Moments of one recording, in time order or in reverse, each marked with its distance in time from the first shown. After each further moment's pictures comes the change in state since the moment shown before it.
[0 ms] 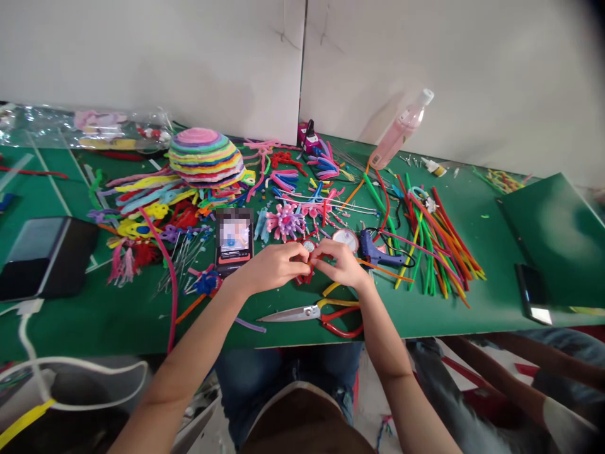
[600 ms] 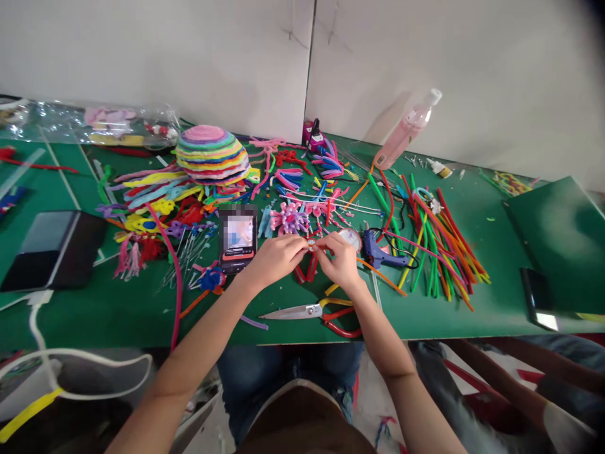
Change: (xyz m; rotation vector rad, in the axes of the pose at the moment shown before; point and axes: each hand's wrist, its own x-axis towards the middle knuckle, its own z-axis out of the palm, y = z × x) left_hand 0.005 -0.002 0.018 0.051 0.136 -0.311; right_hand 0.004 -0.005 0.024 -0.259 0.322 0.143
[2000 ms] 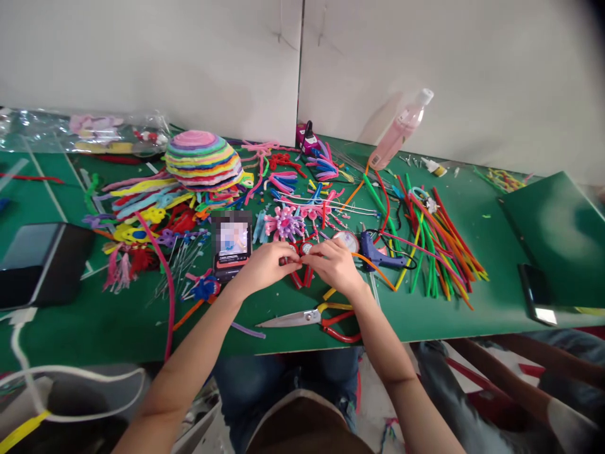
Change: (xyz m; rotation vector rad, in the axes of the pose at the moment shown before) left_hand -0.003 -0.011 -0.004 -0.420 -0.173 -0.305; right_hand 0.002 0.014 -0.005 -0.352 0.002 -0.575
